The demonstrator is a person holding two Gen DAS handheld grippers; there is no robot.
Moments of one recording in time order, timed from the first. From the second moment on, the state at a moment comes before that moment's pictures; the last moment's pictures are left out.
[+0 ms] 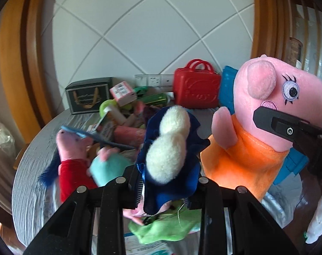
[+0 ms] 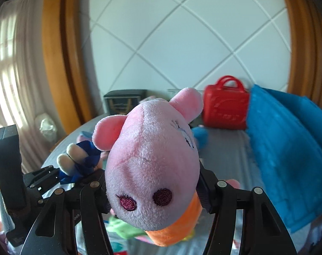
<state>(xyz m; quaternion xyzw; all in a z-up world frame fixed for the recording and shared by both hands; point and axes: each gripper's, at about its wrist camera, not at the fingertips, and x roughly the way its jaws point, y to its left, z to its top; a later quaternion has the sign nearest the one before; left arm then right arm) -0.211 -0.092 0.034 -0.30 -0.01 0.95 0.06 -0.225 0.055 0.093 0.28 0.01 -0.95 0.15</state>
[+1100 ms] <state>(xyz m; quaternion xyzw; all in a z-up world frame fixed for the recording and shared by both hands) -0.264 0.128 0.119 -0.23 0.01 0.97 0.05 -0.256 0.286 0.185 0.19 0.01 -0.97 0.17</state>
